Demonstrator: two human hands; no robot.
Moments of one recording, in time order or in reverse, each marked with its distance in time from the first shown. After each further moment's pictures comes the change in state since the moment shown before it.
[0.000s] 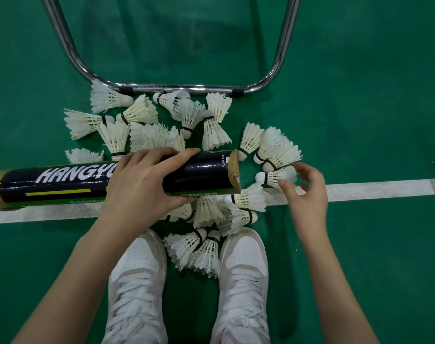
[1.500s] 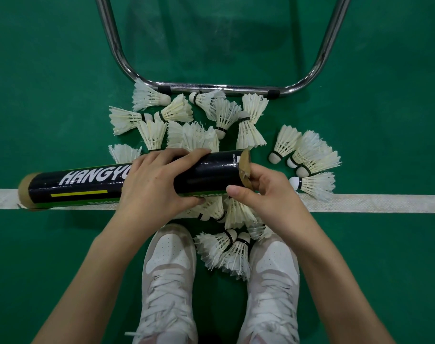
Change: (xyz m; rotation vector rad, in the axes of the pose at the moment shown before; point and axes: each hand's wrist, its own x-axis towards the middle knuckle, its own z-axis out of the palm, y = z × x) left_hand -0.016 -0.030 -0.013 -0.024 -0.075 -0.117; right_hand -0.046 -0.114 0.051 0.334 -0.830 -0.031
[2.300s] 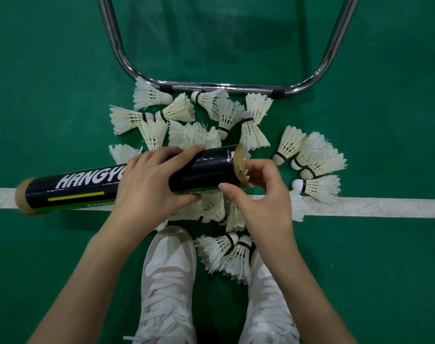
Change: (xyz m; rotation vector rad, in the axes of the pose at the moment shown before) left_hand 0.002 -0.008 0.003 -0.008 0.008 -0.055; right_hand -0.001 0.015 0.025 -0.080 0.421 -0.050
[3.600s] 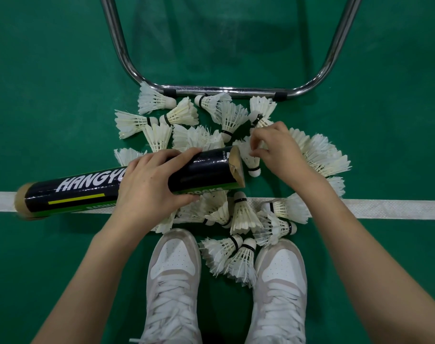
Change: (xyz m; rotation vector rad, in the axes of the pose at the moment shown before) left_hand 0.004 -0.008 -0.001 0.008 -0.035 -0.053; right_hand 0.131 0.042 -0.029 -0.795 -0.277 -0.321
